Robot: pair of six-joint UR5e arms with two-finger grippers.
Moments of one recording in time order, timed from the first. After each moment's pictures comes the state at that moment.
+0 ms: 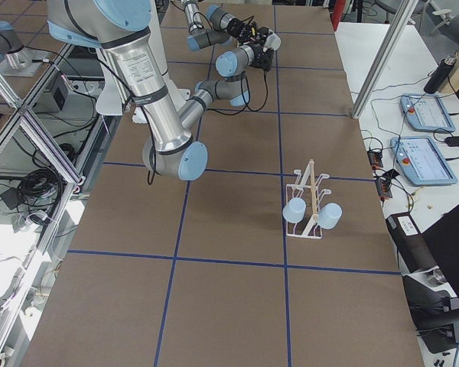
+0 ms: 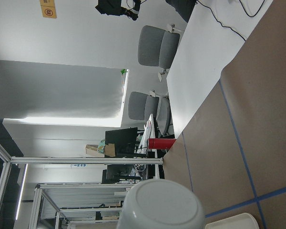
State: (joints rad) left arm -0.36 -2.00 -1.75 -3.06 -1.02 -2.63; right arm 0.55 -1.00 1.67 -0.22 1.47 1.91
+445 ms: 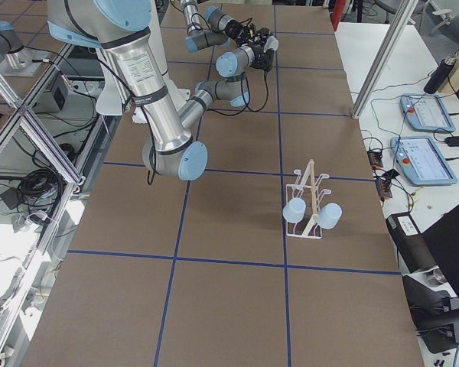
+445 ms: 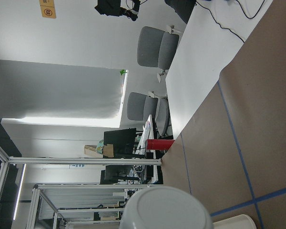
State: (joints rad) left arm -0.34 -2.02 -1.74 -3.05 -1.02 -2.62; right arm 0.55 -1.00 1.66 -0.22 1.47 1.91
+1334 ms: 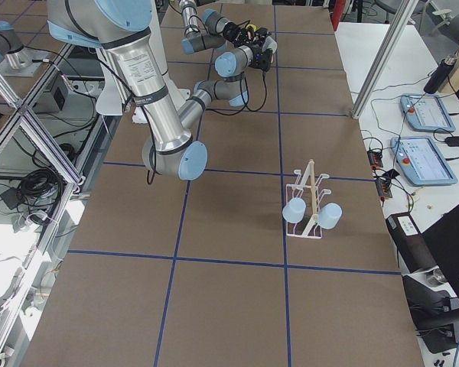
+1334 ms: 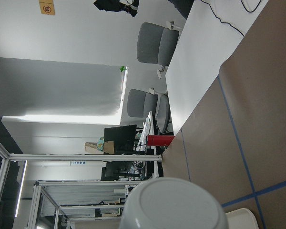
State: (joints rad) left arm -0.31 -2.05 -1.73 -3.05 -0.97 -2.62; right arm 0.54 -1.00 1.67 -0.21 1.47 1.91
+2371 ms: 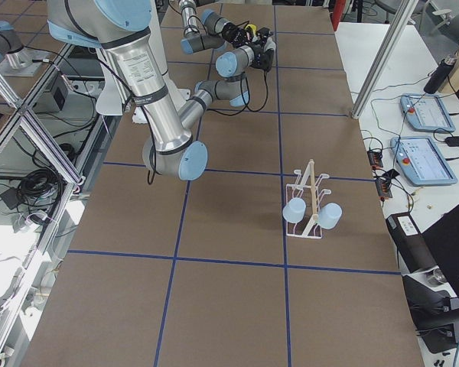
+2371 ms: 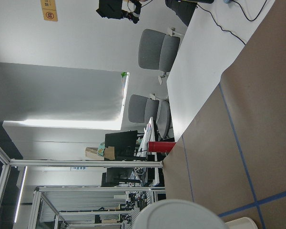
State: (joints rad) left arm -0.30 -2.05 -1.73 -3.05 -0.97 -2.62; right arm 0.55 -1.00 1.66 -0.22 1.46 1.91
